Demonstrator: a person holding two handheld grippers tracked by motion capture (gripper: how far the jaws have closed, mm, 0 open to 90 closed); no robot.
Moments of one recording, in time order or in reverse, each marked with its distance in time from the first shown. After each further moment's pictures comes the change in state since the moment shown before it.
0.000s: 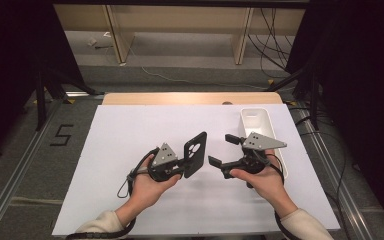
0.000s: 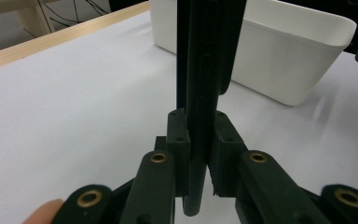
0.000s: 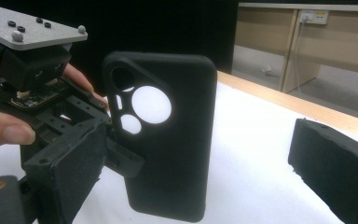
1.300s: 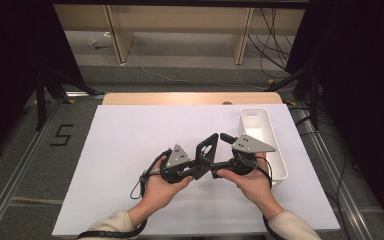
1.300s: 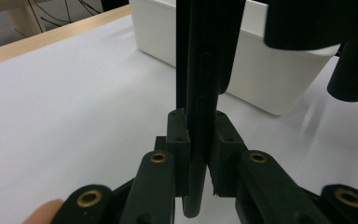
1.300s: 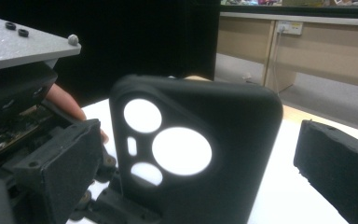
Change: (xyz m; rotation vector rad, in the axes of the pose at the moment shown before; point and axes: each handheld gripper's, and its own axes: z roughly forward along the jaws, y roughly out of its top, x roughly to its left) left arm -0.022 0.008 0.020 0.000 -0.017 0.000; right arm 0.016 -0.002 0.021 -0.037 -0.088 -0.012
